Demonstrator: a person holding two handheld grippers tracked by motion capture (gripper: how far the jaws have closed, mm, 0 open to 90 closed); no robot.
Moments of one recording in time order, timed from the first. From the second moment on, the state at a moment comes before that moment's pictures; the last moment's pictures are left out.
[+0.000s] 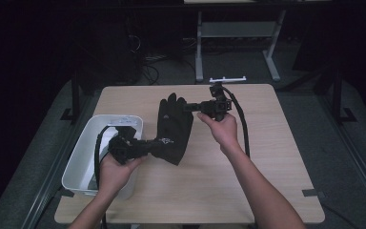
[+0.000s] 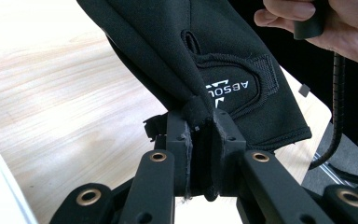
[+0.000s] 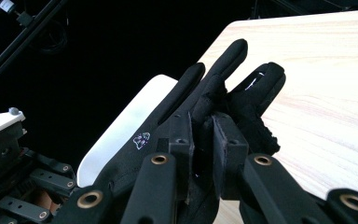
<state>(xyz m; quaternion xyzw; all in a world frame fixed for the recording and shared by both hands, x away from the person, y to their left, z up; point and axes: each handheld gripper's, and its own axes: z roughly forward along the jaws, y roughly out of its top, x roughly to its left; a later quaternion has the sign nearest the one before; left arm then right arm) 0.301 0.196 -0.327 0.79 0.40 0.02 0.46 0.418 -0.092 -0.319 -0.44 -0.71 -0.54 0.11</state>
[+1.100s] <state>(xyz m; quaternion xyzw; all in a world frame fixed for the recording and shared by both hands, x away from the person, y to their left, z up) 0.292 0.246 -0.319 0.77 0.43 0.04 0.46 0.426 -0.035 -0.307 -0.42 -0.72 -0.54 0.13</state>
